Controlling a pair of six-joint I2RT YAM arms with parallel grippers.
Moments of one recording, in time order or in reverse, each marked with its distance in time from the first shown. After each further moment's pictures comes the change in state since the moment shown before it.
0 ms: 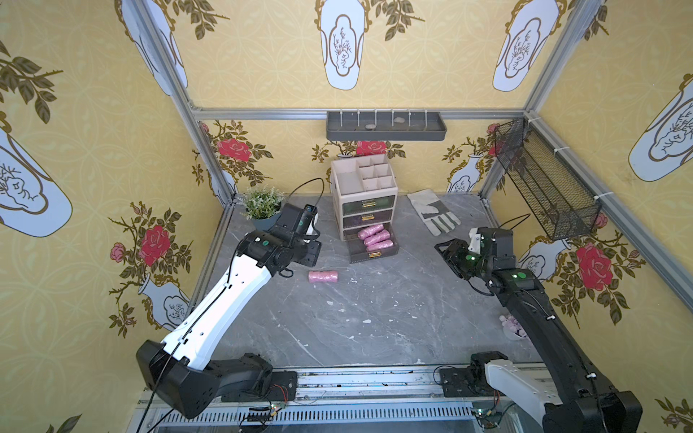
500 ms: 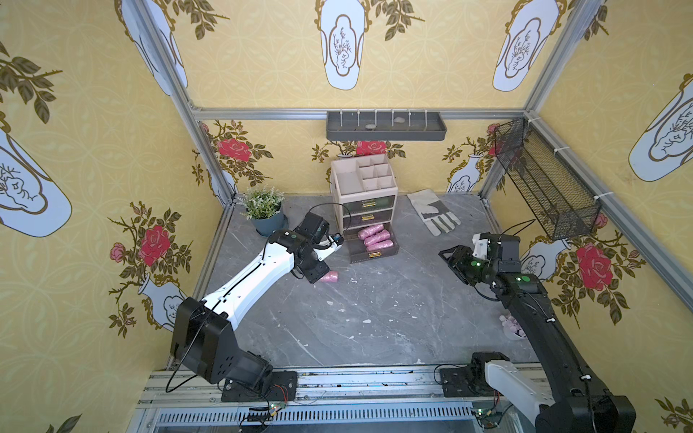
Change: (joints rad) left arm 0.059 0.189 -0.125 0.053 0.147 0.516; right arm -0.092 0.008 -0.050 -0.021 -0.092 -0.093
